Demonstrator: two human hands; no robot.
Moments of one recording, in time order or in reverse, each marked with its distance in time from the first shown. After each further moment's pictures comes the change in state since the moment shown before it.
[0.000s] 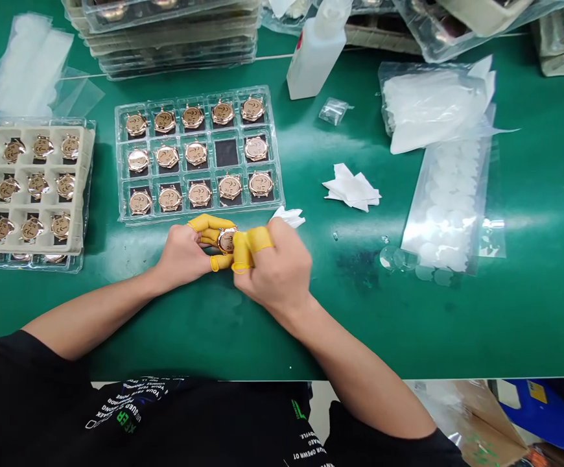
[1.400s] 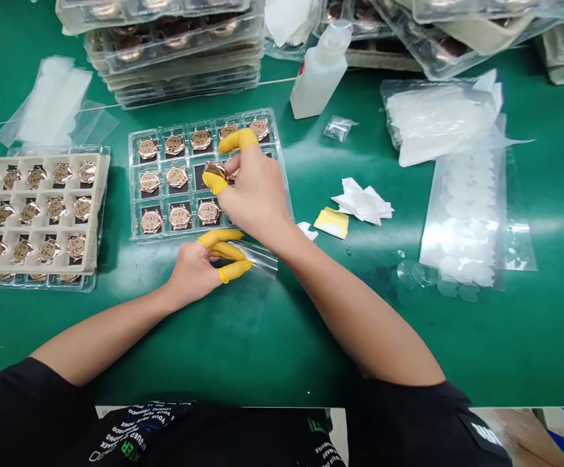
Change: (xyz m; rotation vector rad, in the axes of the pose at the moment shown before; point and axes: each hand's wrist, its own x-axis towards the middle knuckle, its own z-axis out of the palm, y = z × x) left_hand 0.002 -0.001 0.000 -0.050 0.007 -0.009; right_hand 0.124 -0.001 0.053 0.398 -0.272 0.259
